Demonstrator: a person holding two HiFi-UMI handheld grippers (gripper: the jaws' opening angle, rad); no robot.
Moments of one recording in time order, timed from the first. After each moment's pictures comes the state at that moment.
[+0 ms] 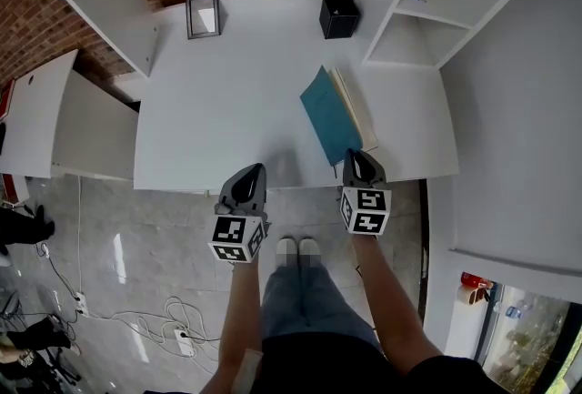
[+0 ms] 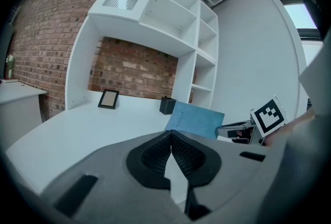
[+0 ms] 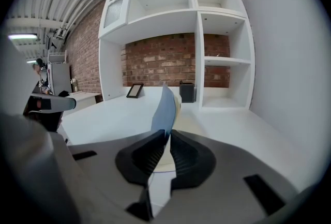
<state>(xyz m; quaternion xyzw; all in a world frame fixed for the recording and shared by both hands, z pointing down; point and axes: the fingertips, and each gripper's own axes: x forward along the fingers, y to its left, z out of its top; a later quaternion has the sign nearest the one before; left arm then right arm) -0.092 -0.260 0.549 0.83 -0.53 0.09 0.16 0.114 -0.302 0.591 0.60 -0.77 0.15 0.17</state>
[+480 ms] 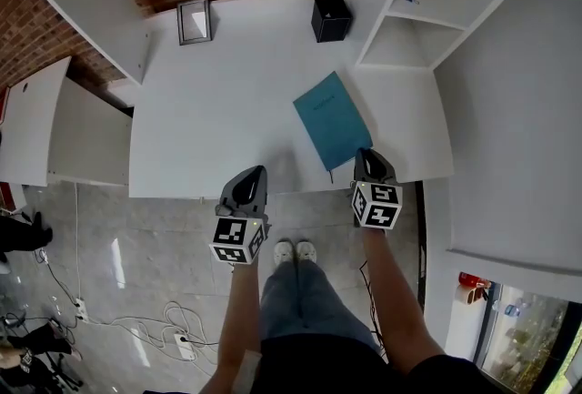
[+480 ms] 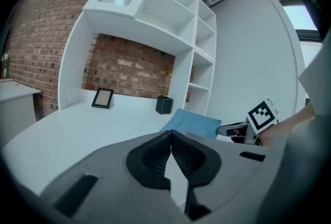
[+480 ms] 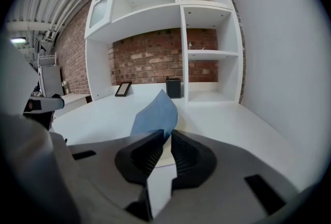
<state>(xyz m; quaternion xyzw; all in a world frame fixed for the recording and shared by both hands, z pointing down) -0.074 -0.272 0.552 0.84 -0.51 0.09 0.16 0.166 -0.319 0.606 0.62 -0.74 0.18 0.17</state>
